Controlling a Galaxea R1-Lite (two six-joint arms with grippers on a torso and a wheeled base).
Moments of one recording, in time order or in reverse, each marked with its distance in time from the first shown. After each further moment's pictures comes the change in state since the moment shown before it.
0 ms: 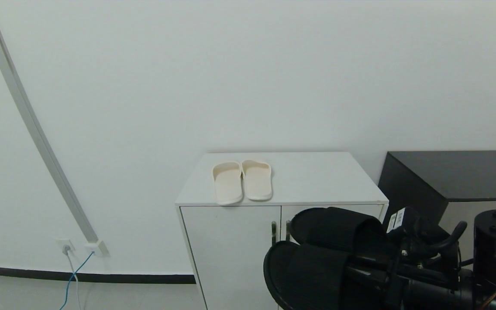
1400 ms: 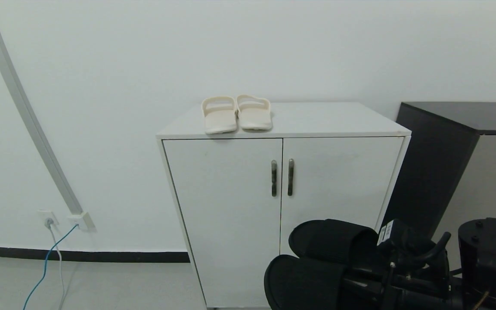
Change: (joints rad) left arm 0.000 0.000 -0.001 0.000 -0.001 -0.002; right arm 0.008 0.038 0.026 0.000 0.000 -0.004
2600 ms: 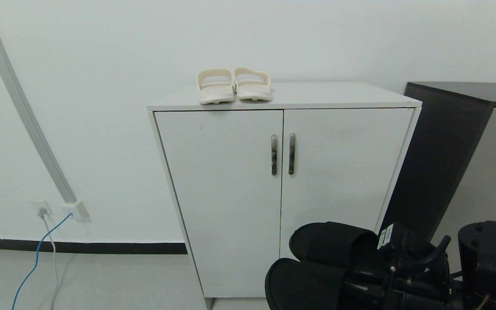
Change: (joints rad) left arm -0.005 0.231 -0.255 -0.003 -0.202 -0.009; right arm 0.003 0.001 0.012 -0.003 -0.003 -0.001
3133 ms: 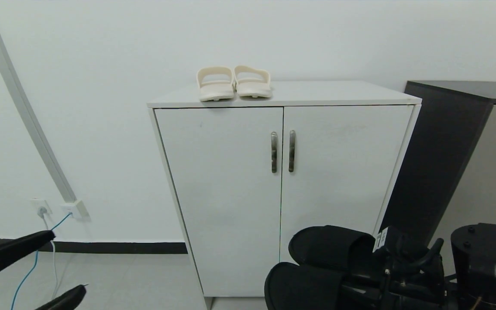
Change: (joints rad) left arm -0.107 0.505 -0.096 -0.267 -0.347 0.010; right arm 0.010 0.021 0.002 0.000 0.000 0.001
